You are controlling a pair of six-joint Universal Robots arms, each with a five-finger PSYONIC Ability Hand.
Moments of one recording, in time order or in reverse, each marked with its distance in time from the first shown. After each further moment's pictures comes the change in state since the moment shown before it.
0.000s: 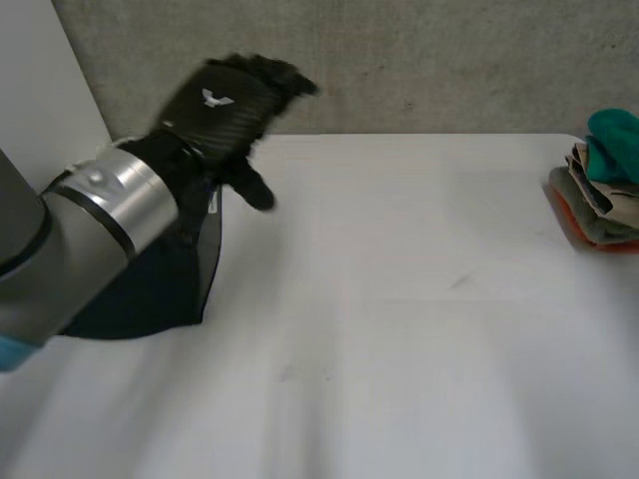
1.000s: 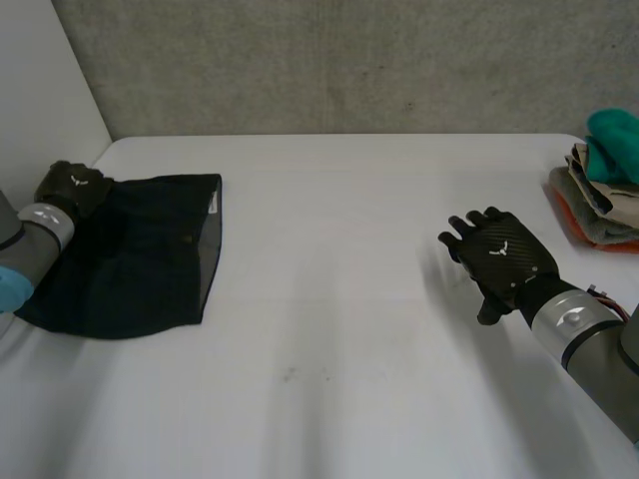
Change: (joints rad) left arm 0.482 -0.609 0.261 0.066 -0.102 0.476; right arm 0.360 0.123 0.440 0.324 -0.039 -0.356; left_hand 0.937 0.975 0.970 0.981 0.905; right_hand 0.000 0.000 0.000 0.000 0.000
